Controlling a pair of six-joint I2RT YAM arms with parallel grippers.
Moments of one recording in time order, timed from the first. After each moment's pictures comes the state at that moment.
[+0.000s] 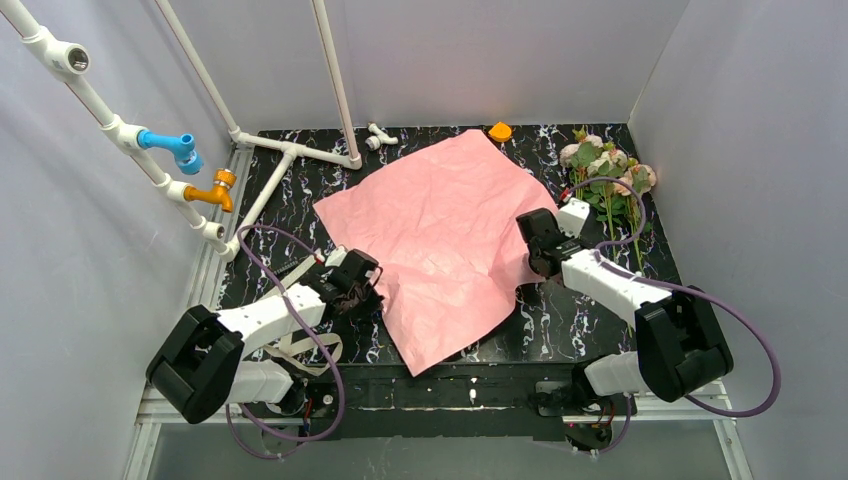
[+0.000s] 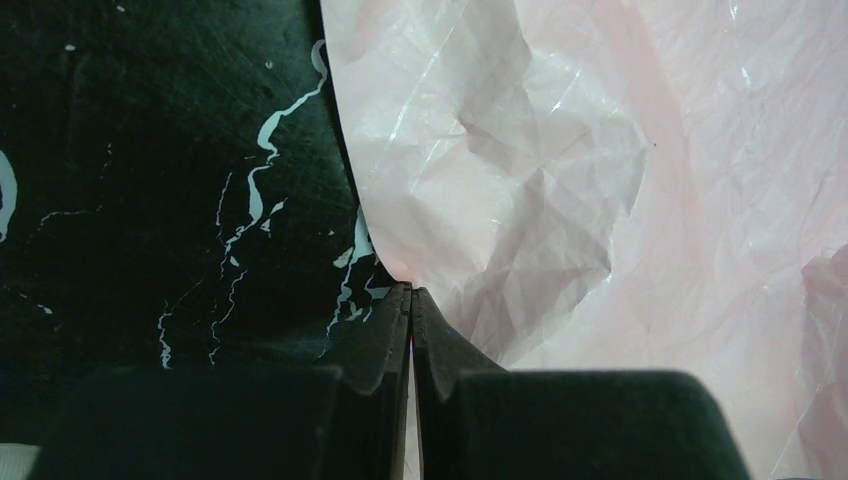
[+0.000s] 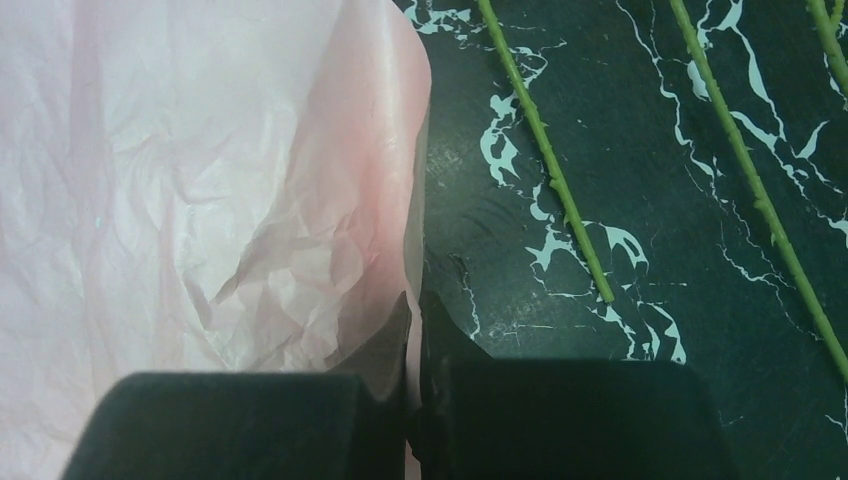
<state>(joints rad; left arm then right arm) -0.66 1.27 0.55 -0.34 -0.15 -1.17 0.46 1.36 0.73 -0.34 0.70 0.71</state>
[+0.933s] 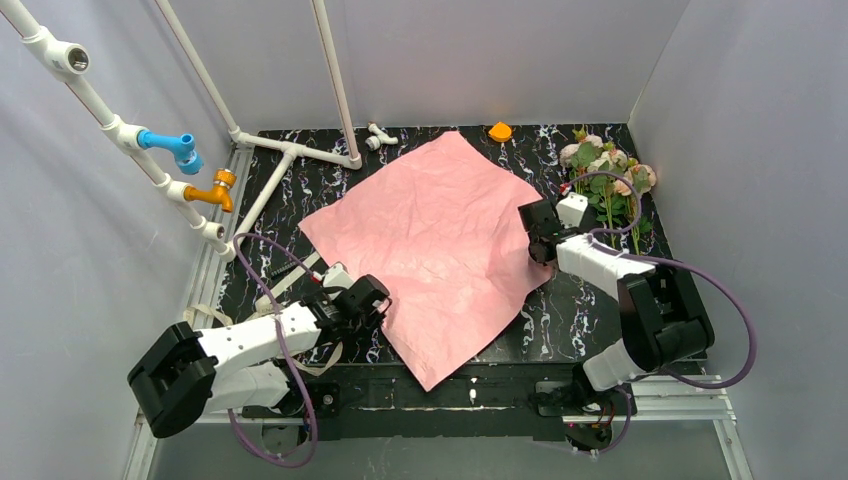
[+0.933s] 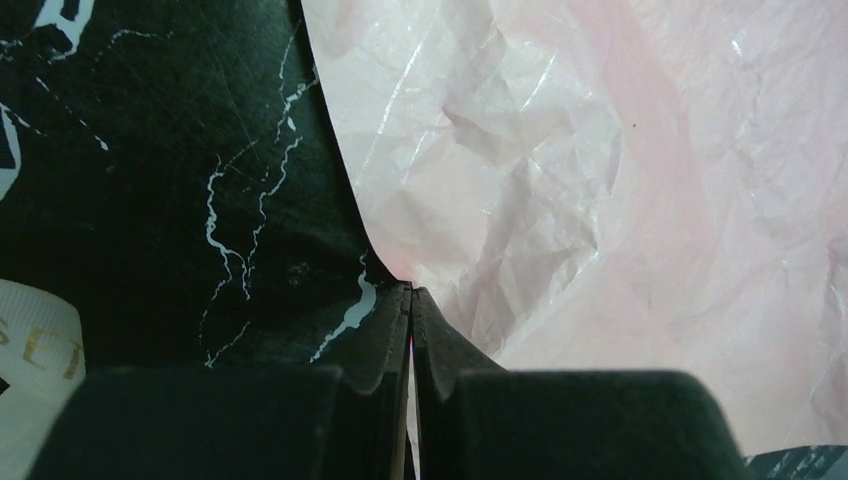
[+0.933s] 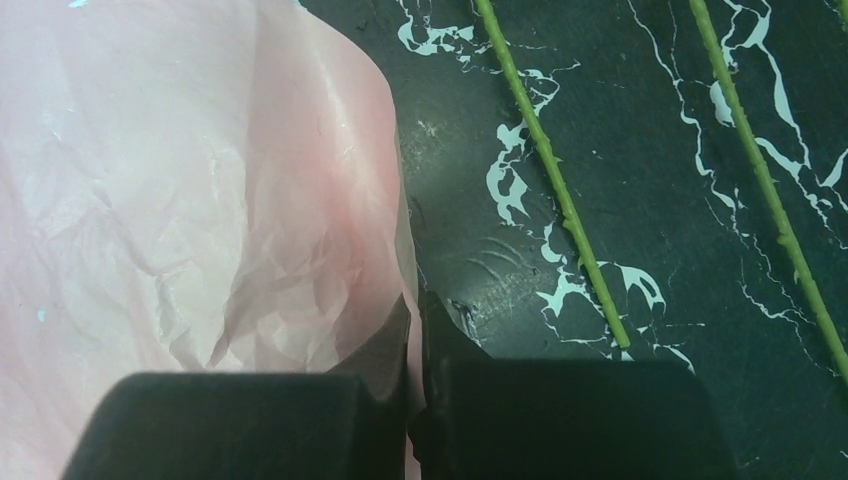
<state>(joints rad) -0.89 1.11 0.50 -0.49 -0.35 -1.41 0.39 1.49 0.80 -0.32 0.66 0.68</state>
